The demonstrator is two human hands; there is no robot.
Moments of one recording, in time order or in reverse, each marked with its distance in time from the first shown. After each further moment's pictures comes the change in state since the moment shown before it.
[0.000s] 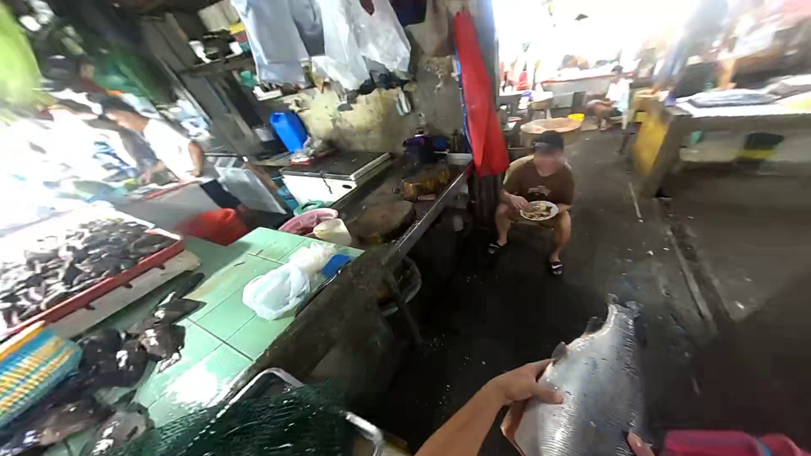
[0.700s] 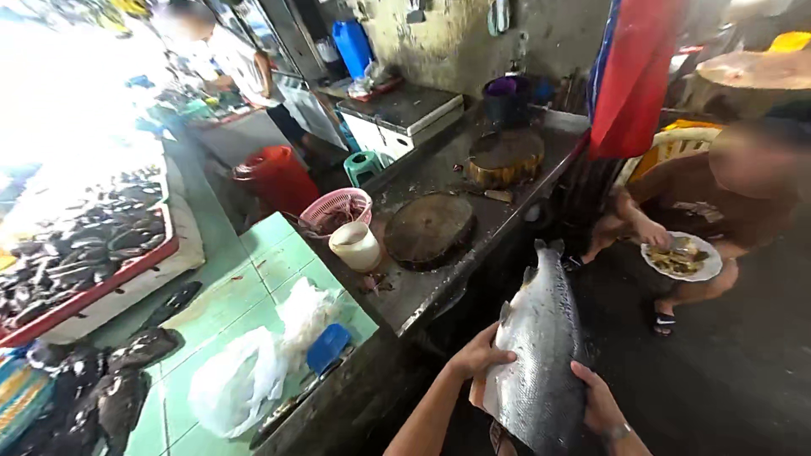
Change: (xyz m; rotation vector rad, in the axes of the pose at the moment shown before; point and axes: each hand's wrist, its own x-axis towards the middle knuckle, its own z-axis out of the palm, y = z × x) left_hand 0.067 0.111 -0.551 -0.230 0.611 0.095; right_hand 0.583 0.097 0.394 -0.216 -0.275 0.494
